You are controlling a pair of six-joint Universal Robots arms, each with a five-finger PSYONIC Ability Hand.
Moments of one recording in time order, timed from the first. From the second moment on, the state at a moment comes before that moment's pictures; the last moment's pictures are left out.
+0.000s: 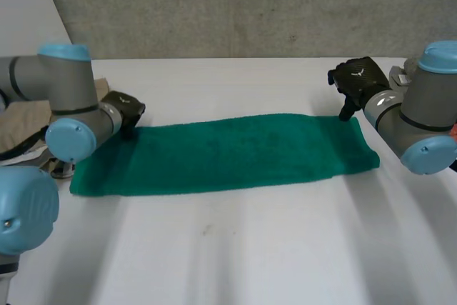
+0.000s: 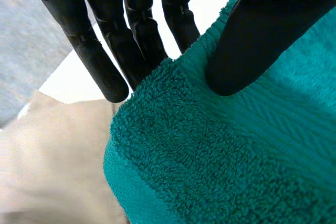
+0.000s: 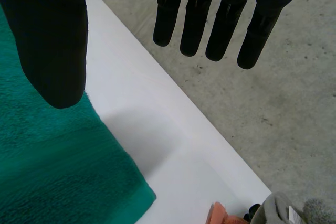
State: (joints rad) left arm 4.43 -2.64 -0.48 2.65 -1.57 3.74; right arm 1.81 -0.78 0.97 -0.04 1.37 2.62; left_hand 1.16 1.20 1.19 1.20 0.97; right_hand 0.55 0.53 0.53 0.53 0.35
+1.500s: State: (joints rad) left arm 4.41 -1.58 -1.52 3.38 -1.31 3.66; right arm 2.03 -0.41 0.45 0.35 1.08 2.85; left_hand 1.16 1.20 1.19 1.20 0.97; right_hand 1.12 1.12 1.10 1.10 0.92
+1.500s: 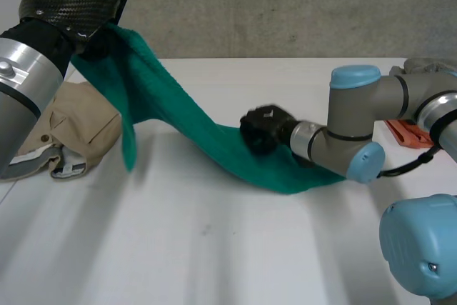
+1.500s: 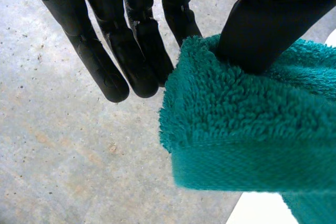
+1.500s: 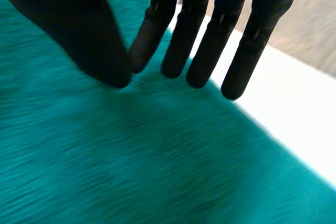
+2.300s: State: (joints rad) left arm 4.36 -1.63 -1.35 3.32 -1.35 3.56; right arm 1.99 -0.53 0.51 0.18 1.14 3.17; left_hand 1.16 1.20 1.19 1.20 0.97; right_hand 0.30 0.27 0.28 0.29 0.08
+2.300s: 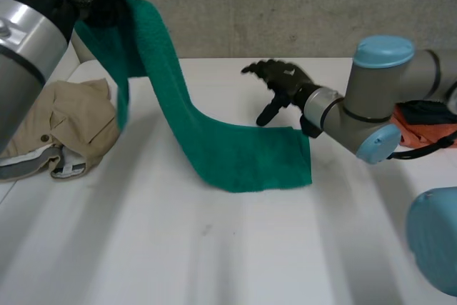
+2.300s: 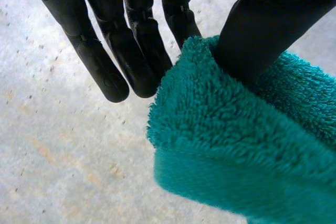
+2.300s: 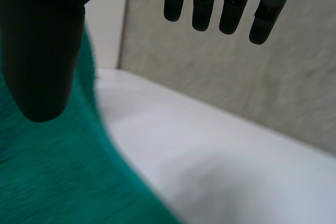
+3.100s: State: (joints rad) left arm 4.54 -1.58 -1.42 3.42 -1.31 3.53; right arm 2.06 -0.71 0.37 -0.25 1.46 3.07; left_hand 1.16 1.20 1.19 1.20 0.97; right_hand 1.13 1.18 1.18 1.19 0.98
